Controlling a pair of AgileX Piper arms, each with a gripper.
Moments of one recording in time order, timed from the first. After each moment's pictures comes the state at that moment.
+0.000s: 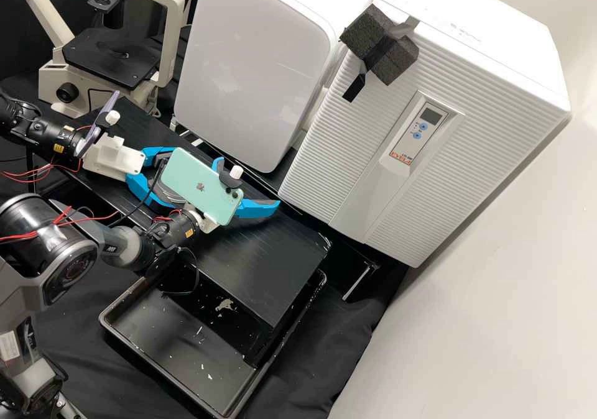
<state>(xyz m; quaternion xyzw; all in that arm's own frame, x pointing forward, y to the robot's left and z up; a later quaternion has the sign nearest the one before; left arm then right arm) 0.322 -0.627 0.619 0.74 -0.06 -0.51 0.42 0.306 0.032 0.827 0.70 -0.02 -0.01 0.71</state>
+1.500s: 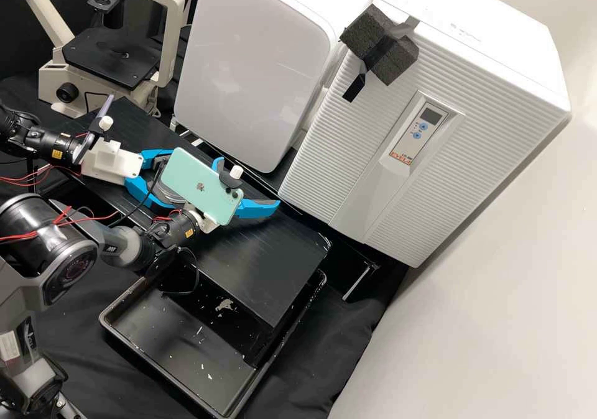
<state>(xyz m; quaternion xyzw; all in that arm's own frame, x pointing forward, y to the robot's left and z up) 0.314 -0.622 0.608 0.76 -0.09 -0.48 0.42 0.306 0.032 0.827 0.70 -0.02 -0.01 0.71</state>
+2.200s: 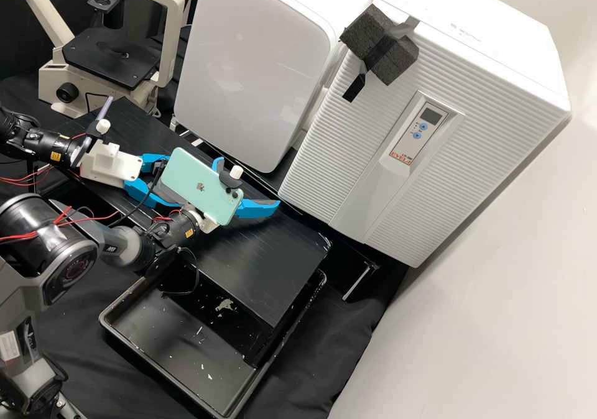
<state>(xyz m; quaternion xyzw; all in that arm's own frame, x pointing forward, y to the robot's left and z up) 0.311 -0.623 0.607 0.76 -0.10 -0.49 0.41 0.306 0.032 0.827 0.70 -0.02 -0.01 0.71</state>
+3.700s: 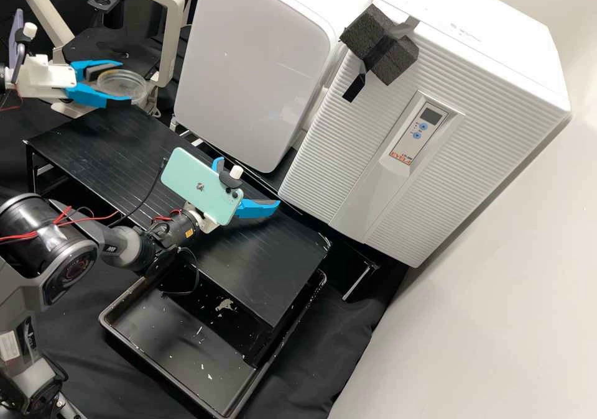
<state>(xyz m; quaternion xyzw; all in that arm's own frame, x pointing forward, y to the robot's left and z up) 0.307 -0.538 0.780 0.82 -0.08 -0.28 0.50 0.306 0.032 0.827 0.70 -0.02 -0.01 0.71</state>
